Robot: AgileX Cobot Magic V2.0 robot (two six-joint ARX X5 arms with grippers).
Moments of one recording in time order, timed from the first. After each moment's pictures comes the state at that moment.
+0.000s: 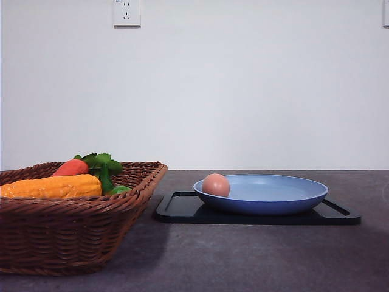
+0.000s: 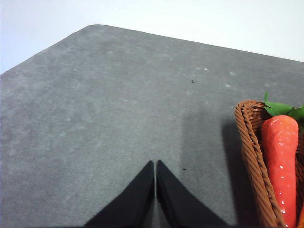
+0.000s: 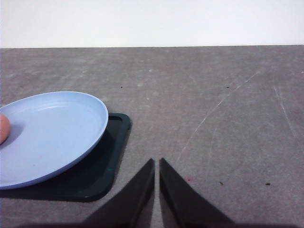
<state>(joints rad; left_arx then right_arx) -0.09 0.01 0.07 -0.28 -0.24 -0.19 0.12 0.05 0.02 -0.12 0.02 0.09</state>
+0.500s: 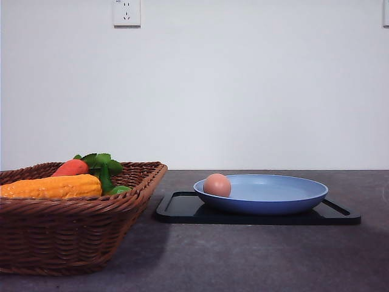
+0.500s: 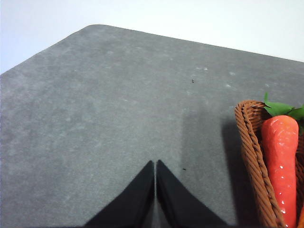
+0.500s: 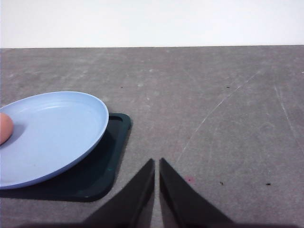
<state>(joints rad) -0.09 0.01 0.07 -0.28 -0.24 -0.19 0.12 0.05 0.02 -0.12 0.02 0.09</state>
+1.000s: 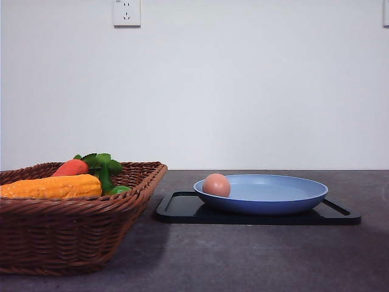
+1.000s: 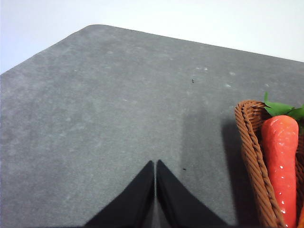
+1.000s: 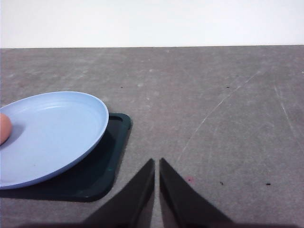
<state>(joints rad) -0.09 0.01 0.07 -0.28 -0.24 -0.19 0.12 0.05 0.02 -0.12 0.02 0.09</state>
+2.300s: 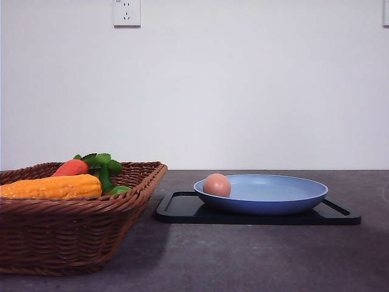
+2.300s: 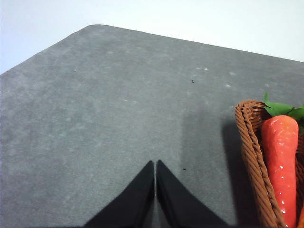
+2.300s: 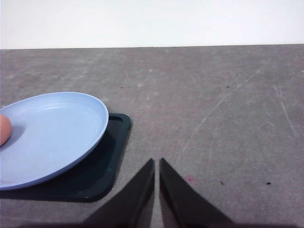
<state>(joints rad) -0.09 0.01 0.07 -0.28 -0.24 -0.19 0.12 0.05 0.02 -0.12 0.03 0.09</state>
